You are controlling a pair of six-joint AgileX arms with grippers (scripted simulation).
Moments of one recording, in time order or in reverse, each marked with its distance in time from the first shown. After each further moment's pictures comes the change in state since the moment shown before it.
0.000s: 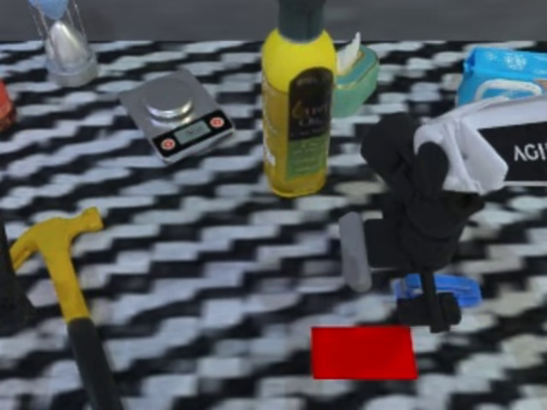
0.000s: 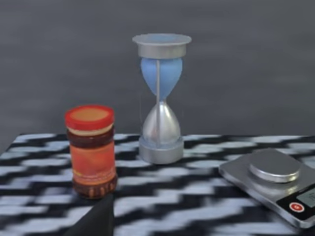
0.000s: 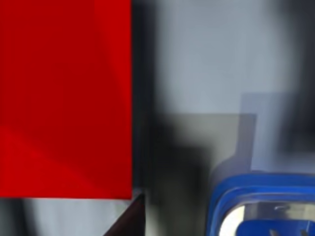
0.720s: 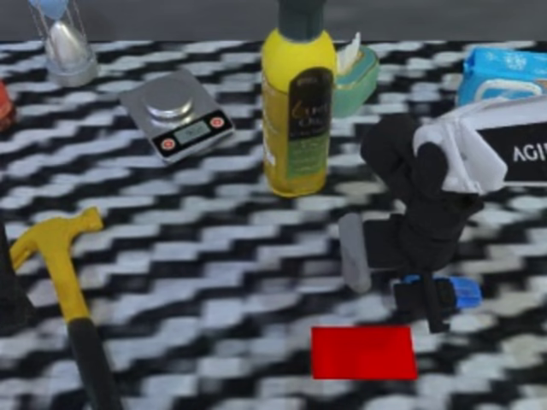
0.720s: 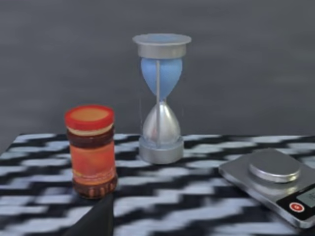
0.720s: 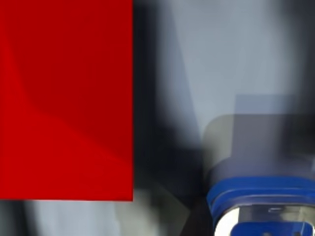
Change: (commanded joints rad) left arm 0.000 0.000 0.000 0.000 0.000 0.000; right arm 0.000 0.000 0.000 0.000 0.000 0.000
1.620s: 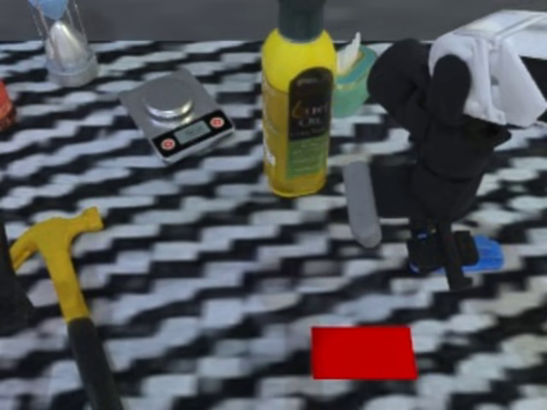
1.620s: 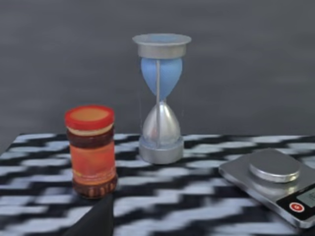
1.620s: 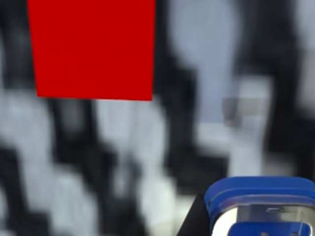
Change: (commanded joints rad) left arm 0.000 0.000 0.000 0.000 0.000 0.000; right arm 0.008 -0.129 0.202 -0.341 -0.001 -0.008
